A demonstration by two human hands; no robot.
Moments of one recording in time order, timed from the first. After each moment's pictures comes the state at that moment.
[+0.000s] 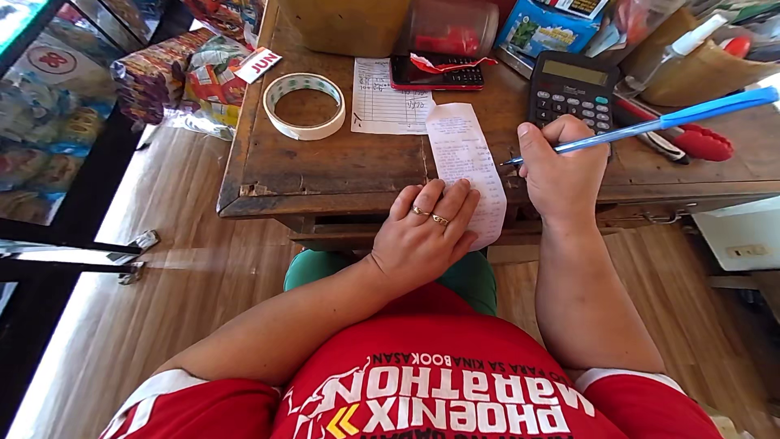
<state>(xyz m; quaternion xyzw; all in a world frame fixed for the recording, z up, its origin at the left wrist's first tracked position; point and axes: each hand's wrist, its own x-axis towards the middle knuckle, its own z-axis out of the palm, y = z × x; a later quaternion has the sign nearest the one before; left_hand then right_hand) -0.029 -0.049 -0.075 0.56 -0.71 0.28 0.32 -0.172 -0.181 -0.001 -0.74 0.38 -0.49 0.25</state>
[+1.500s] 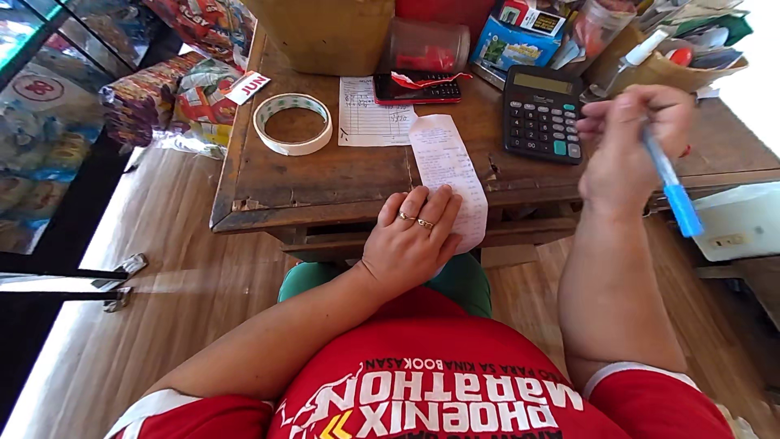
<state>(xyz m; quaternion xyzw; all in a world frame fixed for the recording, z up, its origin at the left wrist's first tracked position) -0.028 -0.051 -0.077 0.56 -0.71 0.29 0.31 -0.239 -0.231 0.015 -0.71 0.30 -0.60 0.22</state>
